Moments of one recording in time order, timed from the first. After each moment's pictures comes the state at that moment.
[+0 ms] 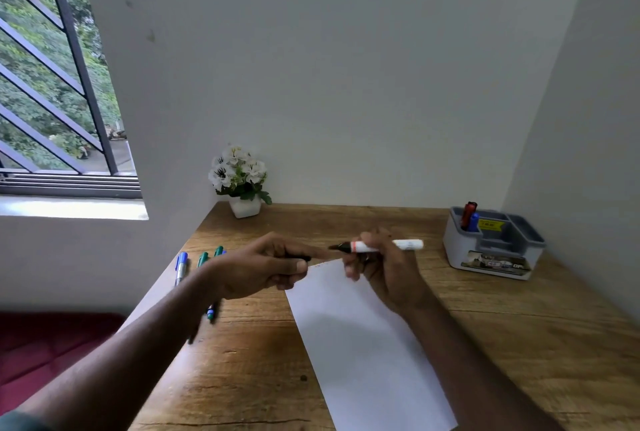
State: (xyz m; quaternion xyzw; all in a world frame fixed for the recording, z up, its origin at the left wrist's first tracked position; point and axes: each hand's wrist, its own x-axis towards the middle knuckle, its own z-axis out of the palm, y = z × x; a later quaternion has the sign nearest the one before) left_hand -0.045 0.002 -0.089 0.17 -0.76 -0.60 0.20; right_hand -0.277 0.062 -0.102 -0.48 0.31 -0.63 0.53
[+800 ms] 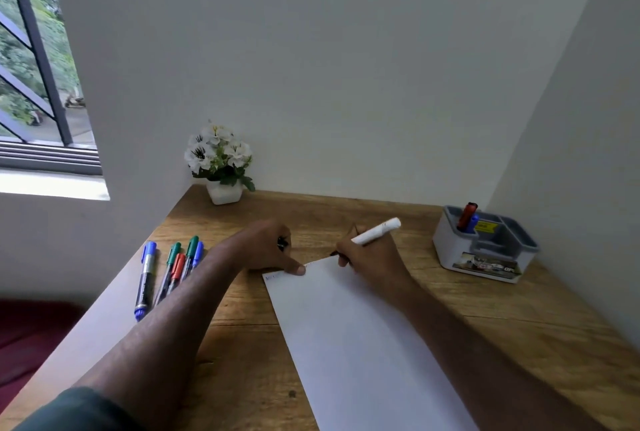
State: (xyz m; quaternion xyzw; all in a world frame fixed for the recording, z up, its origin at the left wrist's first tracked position) left_hand -0.078 -0.068 -0.114 0.47 -0.84 -0.24 0.11; right_hand -0.281 0.028 -0.107 -0.55 0.62 -0.48 0.30
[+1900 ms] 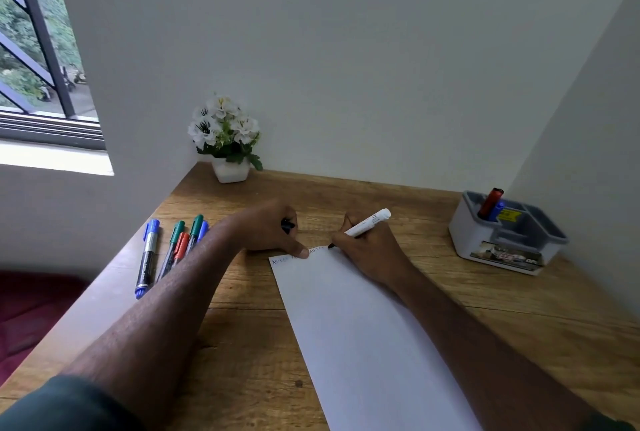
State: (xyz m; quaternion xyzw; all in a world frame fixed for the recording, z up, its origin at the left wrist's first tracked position) left_hand -0.073 -0.070 -0.109 0.45 -0.83 -0.30 0.10; right_hand -0.278 0.006 -0.130 -0.63 0.58 -0.44 0.27
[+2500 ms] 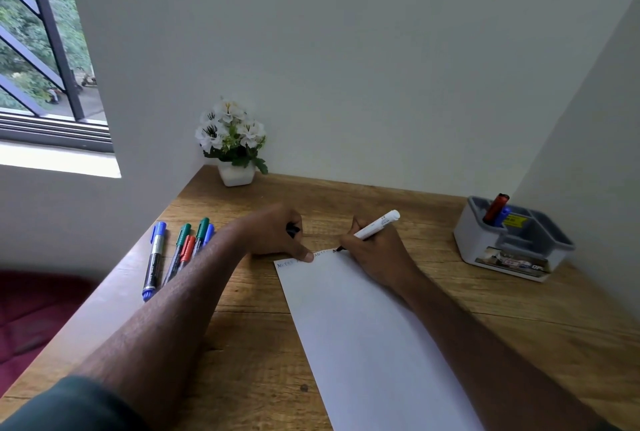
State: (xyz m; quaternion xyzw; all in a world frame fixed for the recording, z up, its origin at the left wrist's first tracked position) left_hand -0.073 -0.068 -0.109 0.46 -0.83 -0.30 0.09; right_hand -0.281 0.003 -0.133 -0.62 0.58 -0.46 0.27
